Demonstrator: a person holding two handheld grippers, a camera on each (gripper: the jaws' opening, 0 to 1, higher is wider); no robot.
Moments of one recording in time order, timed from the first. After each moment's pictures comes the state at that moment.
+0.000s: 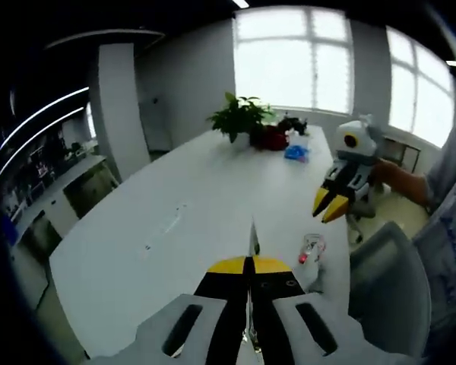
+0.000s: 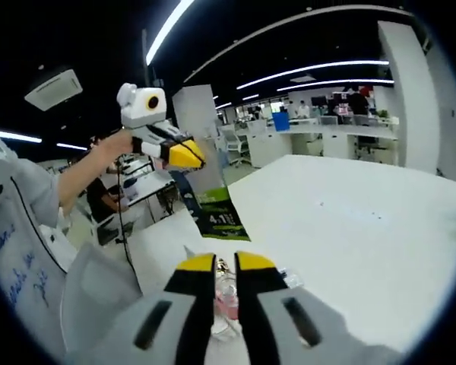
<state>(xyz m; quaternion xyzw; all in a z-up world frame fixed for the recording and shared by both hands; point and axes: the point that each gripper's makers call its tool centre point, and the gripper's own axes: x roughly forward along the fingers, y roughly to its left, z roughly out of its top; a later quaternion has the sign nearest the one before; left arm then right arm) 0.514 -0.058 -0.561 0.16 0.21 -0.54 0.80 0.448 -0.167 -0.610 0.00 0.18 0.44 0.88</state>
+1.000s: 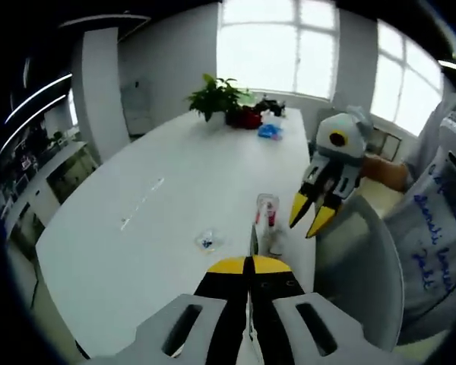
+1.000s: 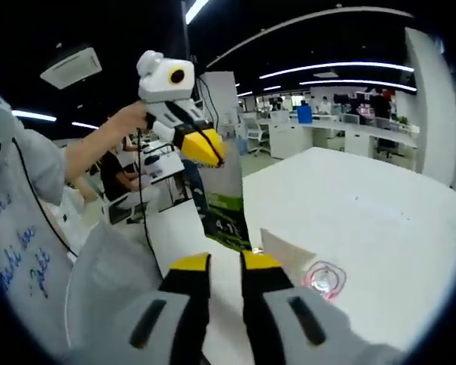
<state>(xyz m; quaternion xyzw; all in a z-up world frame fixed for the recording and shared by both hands) 0.441 -0.023 -0.590 0.17 0.27 -0.58 0.75 0.389 -0.084 -0.646 -0.05 0.20 0.49 0.85</state>
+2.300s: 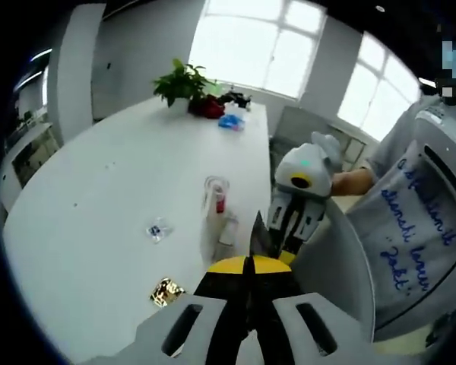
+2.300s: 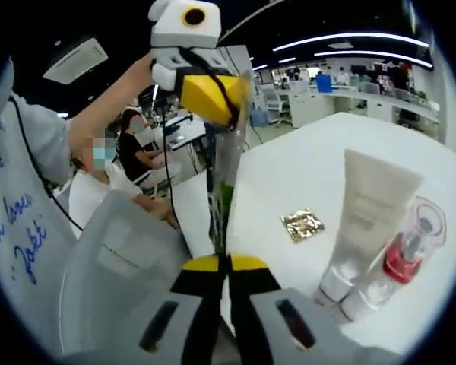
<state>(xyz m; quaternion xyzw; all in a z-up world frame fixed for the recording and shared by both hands) 0.398 -0.038 -0.626 0.12 0.32 -0.65 0.68 0.343 -0.042 -0.713 -0.04 0.28 0.54 0.79</state>
